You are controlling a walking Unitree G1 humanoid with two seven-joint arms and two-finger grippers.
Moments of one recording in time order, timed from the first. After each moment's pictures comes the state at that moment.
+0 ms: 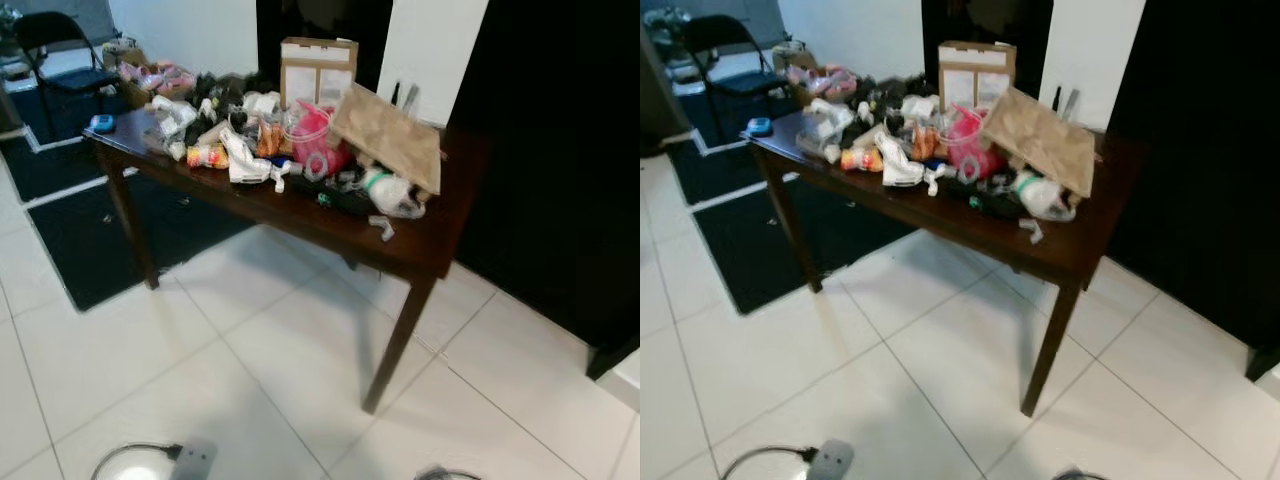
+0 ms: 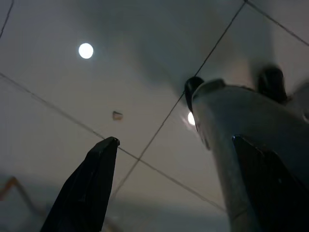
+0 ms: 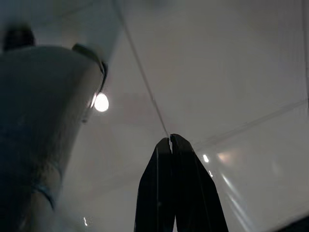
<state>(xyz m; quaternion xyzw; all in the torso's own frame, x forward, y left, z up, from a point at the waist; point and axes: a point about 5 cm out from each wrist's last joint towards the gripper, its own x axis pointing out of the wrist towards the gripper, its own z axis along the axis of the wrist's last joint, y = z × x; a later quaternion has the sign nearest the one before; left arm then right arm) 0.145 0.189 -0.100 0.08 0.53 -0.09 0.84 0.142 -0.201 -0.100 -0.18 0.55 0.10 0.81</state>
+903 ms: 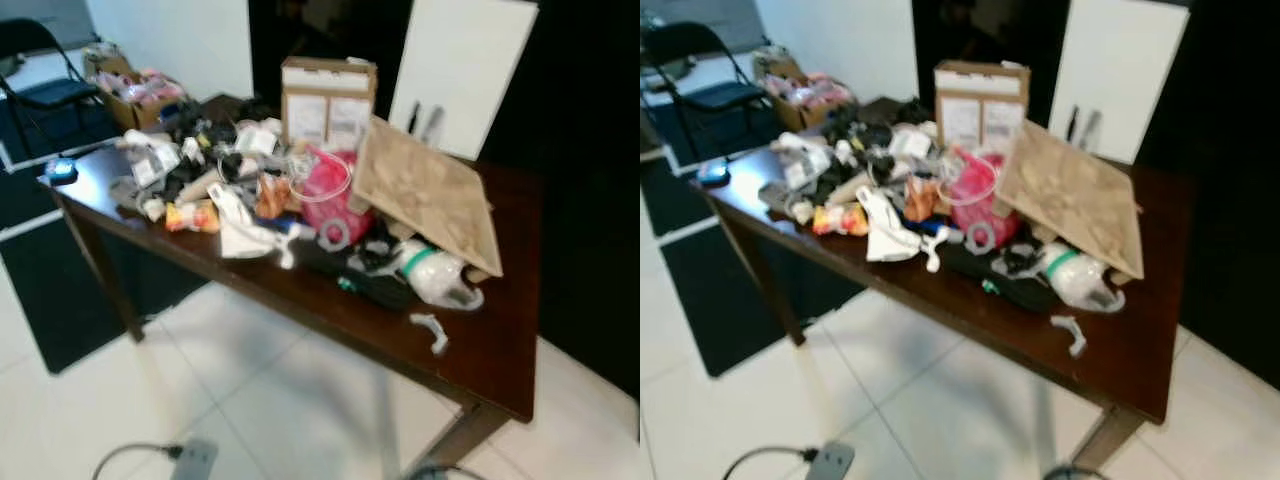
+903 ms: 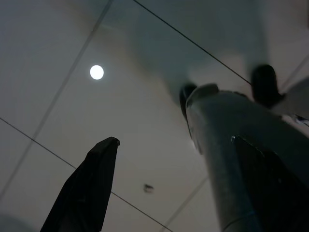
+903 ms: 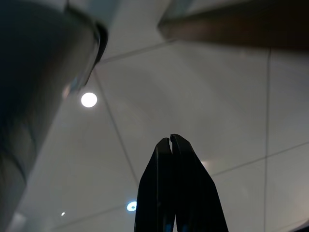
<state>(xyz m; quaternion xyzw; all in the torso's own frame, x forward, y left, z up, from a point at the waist) 0.152 0.184 -0.098 0.08 0.52 -0.10 0.84 0.132 -0.211 -0.103 -0.22 0.57 0.11 0.79</state>
